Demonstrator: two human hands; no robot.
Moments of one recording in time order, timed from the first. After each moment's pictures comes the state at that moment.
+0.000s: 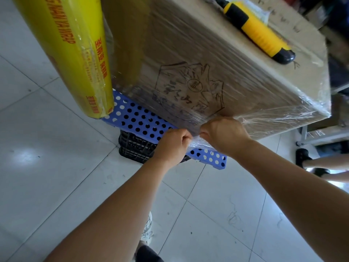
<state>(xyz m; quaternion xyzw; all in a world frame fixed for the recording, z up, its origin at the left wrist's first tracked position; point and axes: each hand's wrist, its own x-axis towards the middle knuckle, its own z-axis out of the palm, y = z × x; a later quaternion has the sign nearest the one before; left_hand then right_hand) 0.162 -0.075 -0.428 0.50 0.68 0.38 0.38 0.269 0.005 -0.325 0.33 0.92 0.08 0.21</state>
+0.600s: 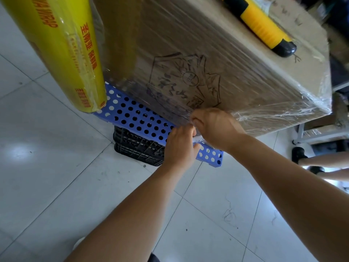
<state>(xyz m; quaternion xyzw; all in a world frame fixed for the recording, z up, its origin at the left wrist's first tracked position) 0.213 -0.063 -0.438 0.49 0.73 0.41 0.23 0.269 0.014 -0.339 0.34 0.94 0.01 0.10</state>
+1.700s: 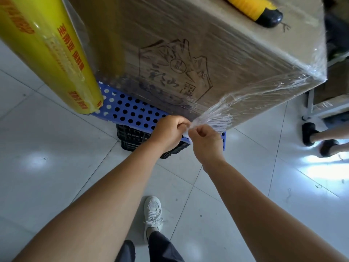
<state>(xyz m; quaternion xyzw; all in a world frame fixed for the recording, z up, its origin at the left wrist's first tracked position) 0.164 -0.069 -0.411 0.52 0.66 0.34 0.42 0.279 -0.063 -0.377 0.71 0.55 -0.41 -0.16</state>
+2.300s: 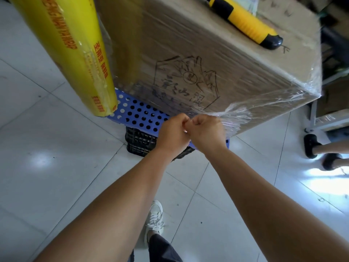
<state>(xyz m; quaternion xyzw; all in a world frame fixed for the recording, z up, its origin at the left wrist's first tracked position) 0.161 -0.088 -0.386 0.48 0.70 0.41 0.34 0.237 -0.058 -0.326 0.66 0.68 -0.31 -0.08</state>
